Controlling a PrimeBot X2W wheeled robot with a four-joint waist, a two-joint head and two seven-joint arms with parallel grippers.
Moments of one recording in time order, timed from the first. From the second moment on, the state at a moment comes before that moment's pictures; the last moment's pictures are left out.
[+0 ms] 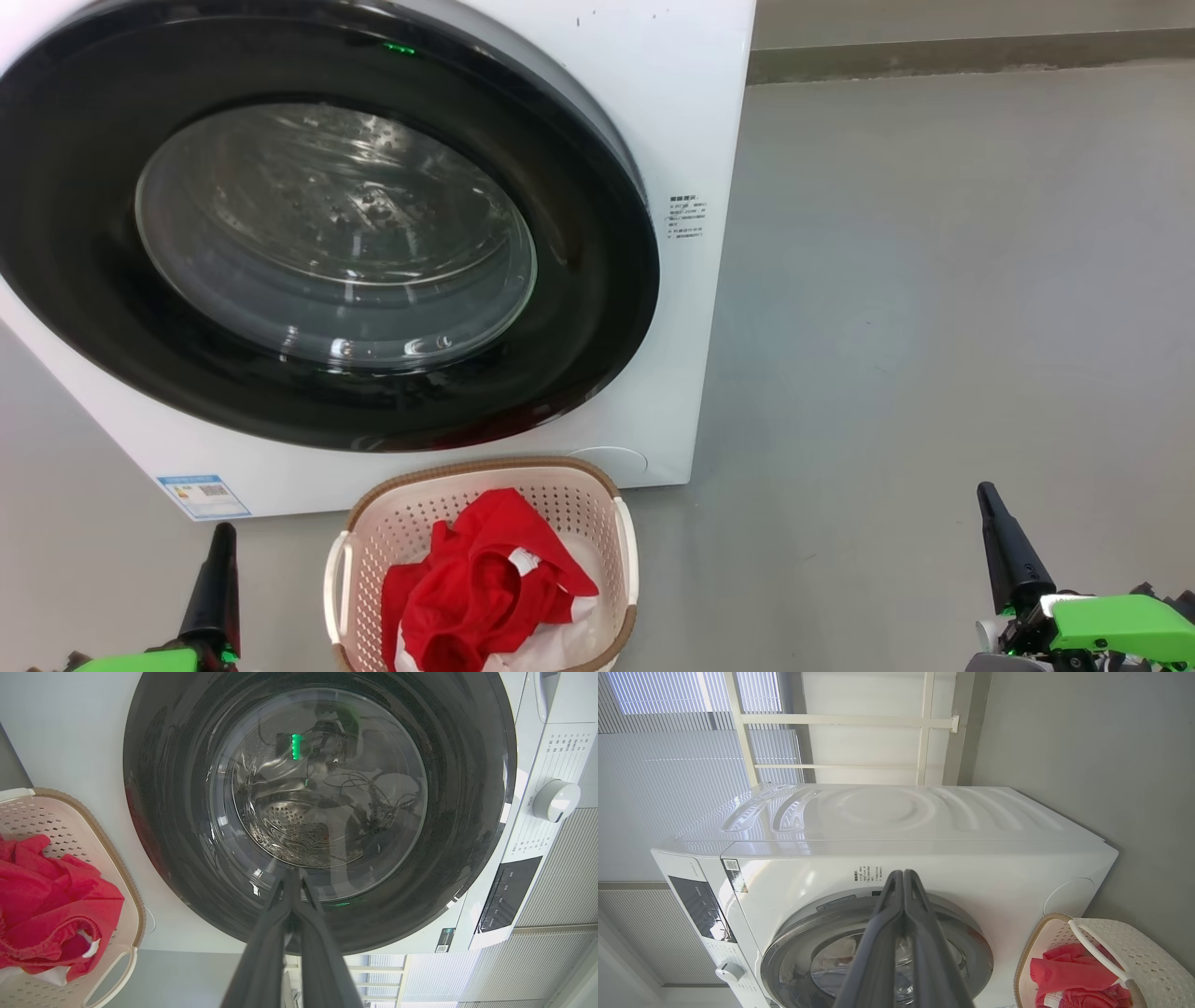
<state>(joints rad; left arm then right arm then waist) -0.07 0.03 0.09 0.26 -1.61 -0.13 0.11 -0.07 -0.05 -0.13 0.27 1.61 0.13 0.10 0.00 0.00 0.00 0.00</state>
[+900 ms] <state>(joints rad) -0.07 0.03 0.09 0.26 -1.61 -0.13 0.11 -0.07 -0.05 -0.14 0.27 1.61 0.13 0.10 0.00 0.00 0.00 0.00</state>
